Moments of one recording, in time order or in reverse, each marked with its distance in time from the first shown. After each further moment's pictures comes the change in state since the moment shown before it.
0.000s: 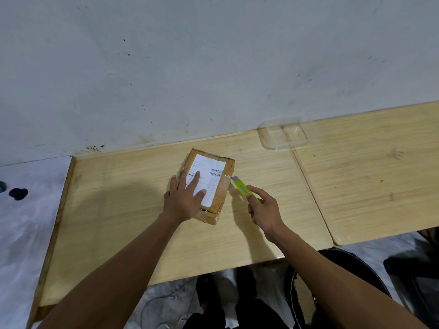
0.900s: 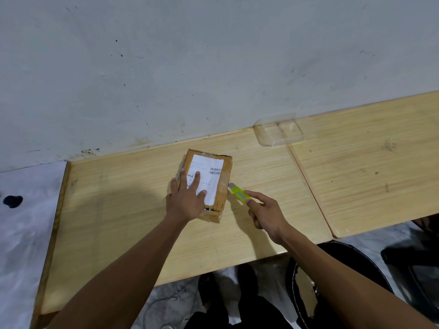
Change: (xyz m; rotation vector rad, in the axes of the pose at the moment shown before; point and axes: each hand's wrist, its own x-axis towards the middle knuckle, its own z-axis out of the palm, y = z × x) left_hand -0.004 0.016 -0.001 0.105 -0.019 -0.028; right_hand -0.014 0.002 -0.009 0.020 -0.087 0.069
